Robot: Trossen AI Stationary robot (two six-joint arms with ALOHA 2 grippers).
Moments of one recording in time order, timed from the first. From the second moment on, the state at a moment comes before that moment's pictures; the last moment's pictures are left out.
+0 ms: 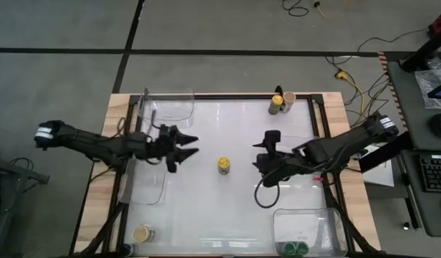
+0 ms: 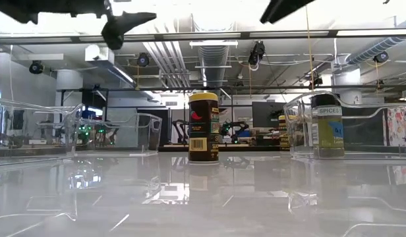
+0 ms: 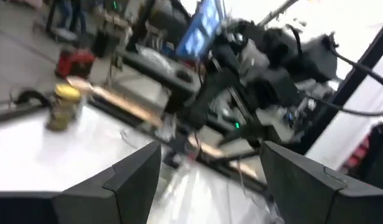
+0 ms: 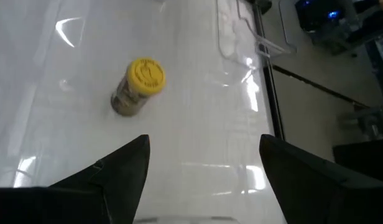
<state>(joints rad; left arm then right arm) -0.14 0.96 0.52 0.49 -0.27 -0.49 0.36 1.39 1.27 -0.81 0.62 -0.02</state>
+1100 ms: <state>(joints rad) -0.14 1.79 1.55 -0.89 -0.33 -1.05 0.38 1.12 1.01 -0.70 0.51 0.00</state>
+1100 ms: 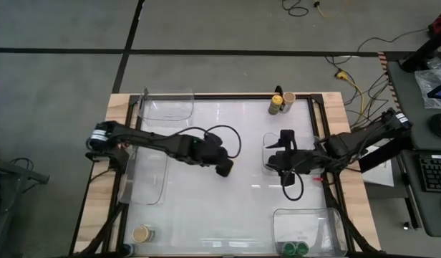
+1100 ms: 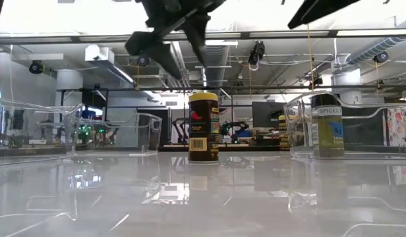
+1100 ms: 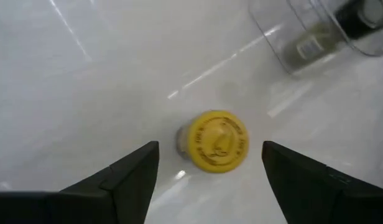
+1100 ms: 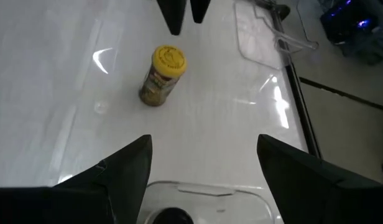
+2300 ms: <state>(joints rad) -0.09 2.28 2.27 -1.51 -0.36 -0.93 0.54 1.01 0.93 -0.76 0.52 0.10</state>
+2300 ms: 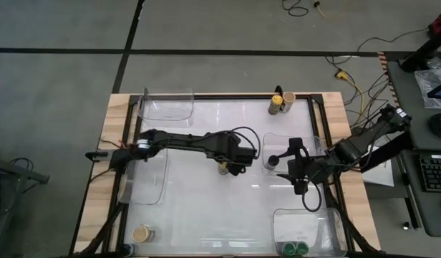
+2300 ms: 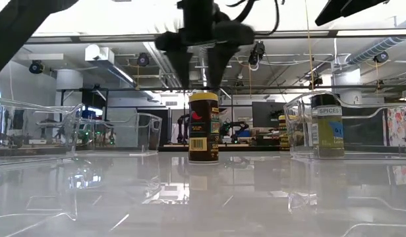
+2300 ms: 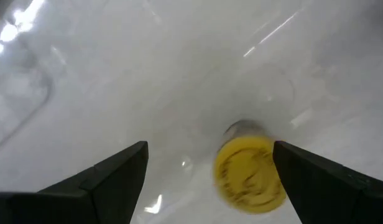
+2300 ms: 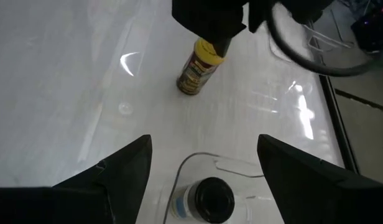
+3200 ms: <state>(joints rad) -0.17 2.26 2.33 -1.46 -0.37 -0.93 0.55 1.01 0.93 -0.82 0.52 0.18</state>
